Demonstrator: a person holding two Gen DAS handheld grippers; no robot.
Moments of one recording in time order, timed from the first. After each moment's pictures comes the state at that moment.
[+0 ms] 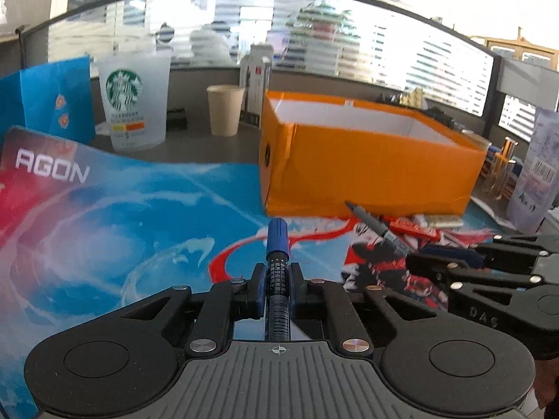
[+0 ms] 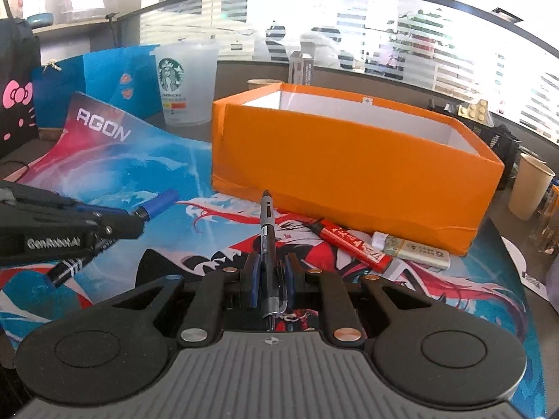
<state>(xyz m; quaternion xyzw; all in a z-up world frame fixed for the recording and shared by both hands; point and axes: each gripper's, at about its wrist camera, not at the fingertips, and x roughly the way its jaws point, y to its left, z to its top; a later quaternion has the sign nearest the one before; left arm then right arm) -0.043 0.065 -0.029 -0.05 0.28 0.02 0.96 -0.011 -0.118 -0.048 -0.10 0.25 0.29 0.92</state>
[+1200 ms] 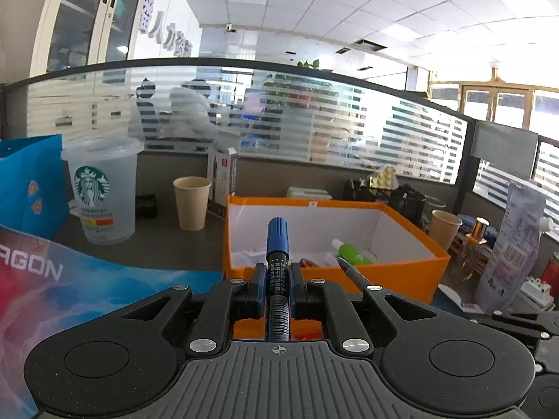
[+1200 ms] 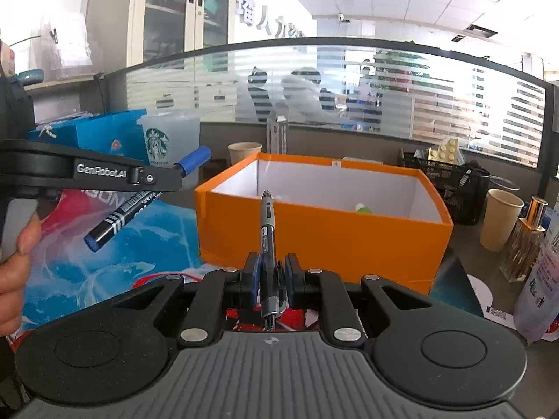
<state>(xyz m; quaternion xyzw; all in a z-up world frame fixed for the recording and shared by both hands) -0.010 0.045 0.047 -0.05 0.18 -0.01 0.98 -0.021 -0.146 0.006 -0.05 0.18 0.28 0.94</state>
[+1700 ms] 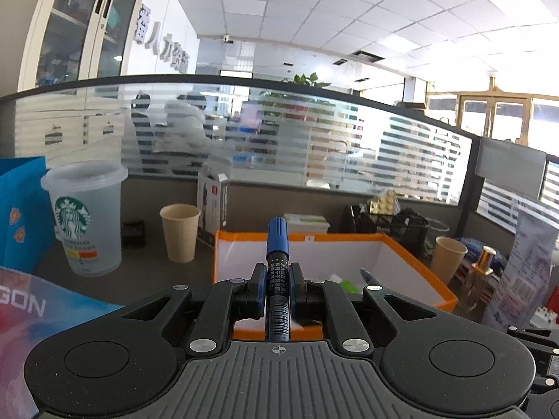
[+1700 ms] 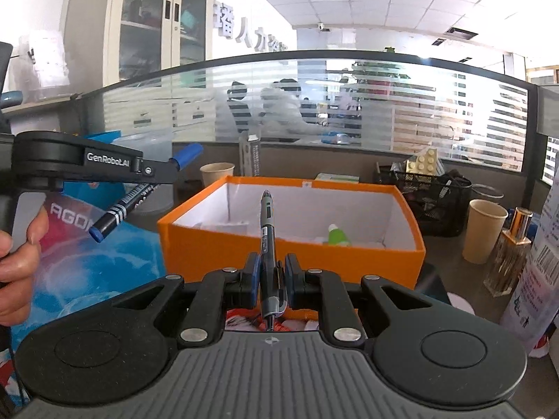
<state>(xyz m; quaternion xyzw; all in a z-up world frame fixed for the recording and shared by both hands) 0.033 0.040 0.068 -0.05 0.16 -0.01 0.99 0.012 -0.160 0.022 -0.03 0.16 0.25 0.95</state>
